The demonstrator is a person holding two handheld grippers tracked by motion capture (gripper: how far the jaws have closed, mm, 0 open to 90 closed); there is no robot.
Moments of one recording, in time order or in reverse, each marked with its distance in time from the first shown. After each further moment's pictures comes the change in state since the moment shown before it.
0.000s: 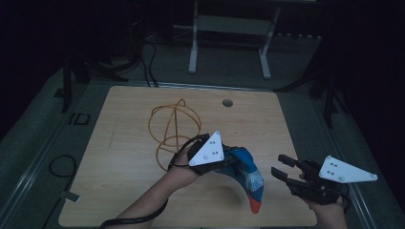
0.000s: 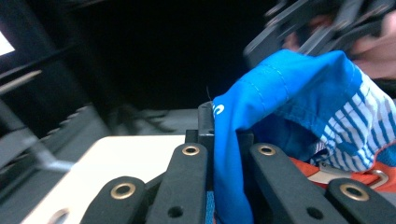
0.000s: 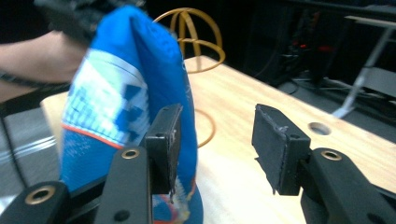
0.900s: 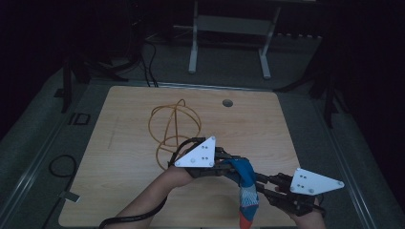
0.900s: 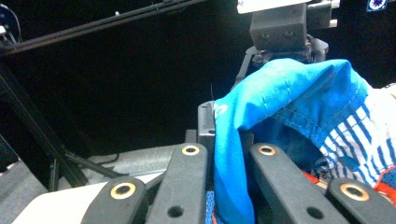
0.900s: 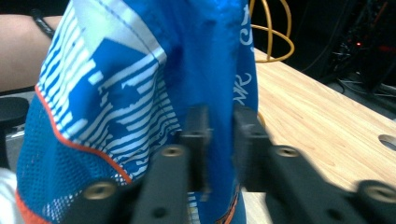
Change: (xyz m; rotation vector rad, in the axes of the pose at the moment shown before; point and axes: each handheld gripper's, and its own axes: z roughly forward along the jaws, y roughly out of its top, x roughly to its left) left arm 0.000 -0.003 -0.007 -0.146 -0.202 0.047; right arm 0.040 -0.007 0.035 0.044 0.140 -0.062
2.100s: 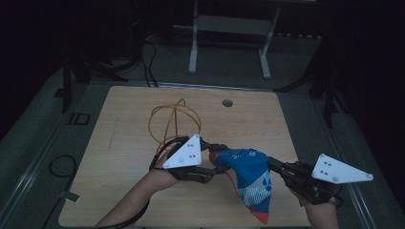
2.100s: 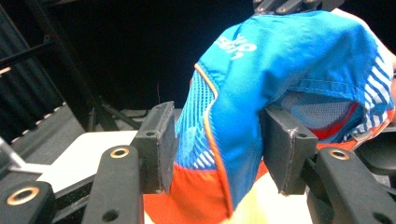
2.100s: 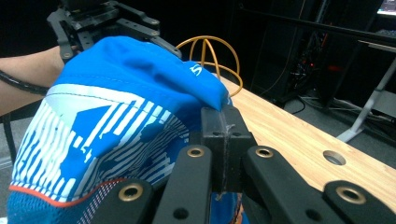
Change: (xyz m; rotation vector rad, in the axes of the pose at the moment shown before) left arm -0.009 0.005 -0.039 0.156 0.169 -0.087; right arm -0.017 0.031 -0.027 -0.094 -0.121 0.018
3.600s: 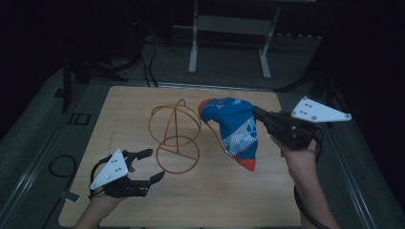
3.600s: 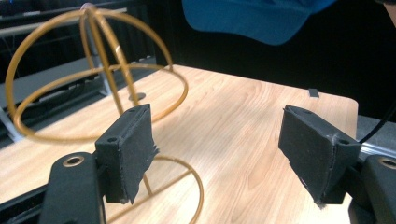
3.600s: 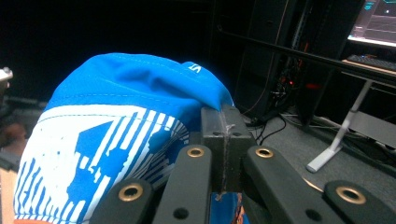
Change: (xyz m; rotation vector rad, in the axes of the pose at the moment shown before) left arm -0.016 -0.099 -0.124 0.048 0.357 -0.243; right arm -0.043 0.081 0.068 -0.047 -0.069 -0.002
